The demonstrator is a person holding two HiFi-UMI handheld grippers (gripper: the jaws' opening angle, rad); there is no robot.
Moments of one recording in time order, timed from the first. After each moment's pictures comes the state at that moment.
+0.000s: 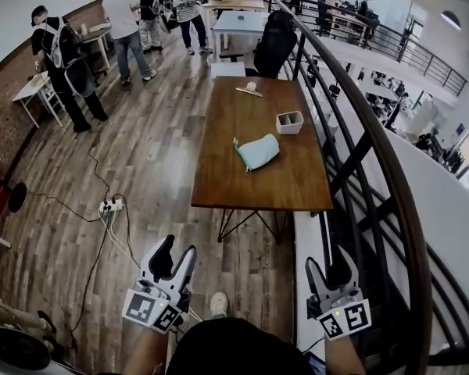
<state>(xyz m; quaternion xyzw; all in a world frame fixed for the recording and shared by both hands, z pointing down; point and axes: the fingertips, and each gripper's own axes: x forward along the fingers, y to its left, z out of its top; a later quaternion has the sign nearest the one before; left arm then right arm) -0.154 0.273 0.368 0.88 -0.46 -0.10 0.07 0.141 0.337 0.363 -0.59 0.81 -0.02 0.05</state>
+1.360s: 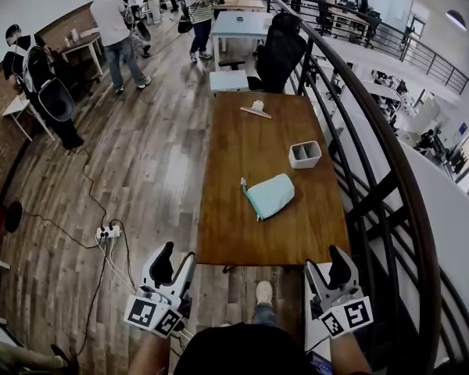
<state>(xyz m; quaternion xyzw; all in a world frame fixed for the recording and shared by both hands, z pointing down) -0.163 0.054 0.394 0.88 -0.47 -0.09 0.10 0.136 0.112 0.389 -0.58 0.81 -0.04 0.01</state>
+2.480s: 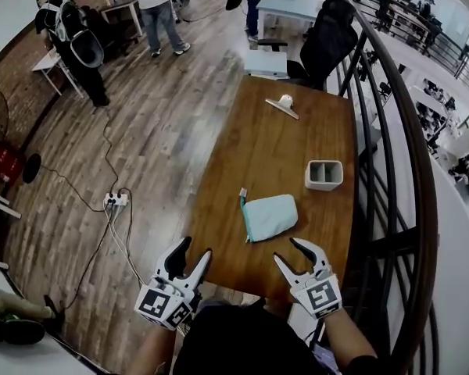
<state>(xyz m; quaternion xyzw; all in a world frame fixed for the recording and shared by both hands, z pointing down) -0.047 -0.044 0.445 0.84 -0.53 -0.03 0.13 0.143 -0.062 0.503 -0.34 0.92 -0.01 -0.20</state>
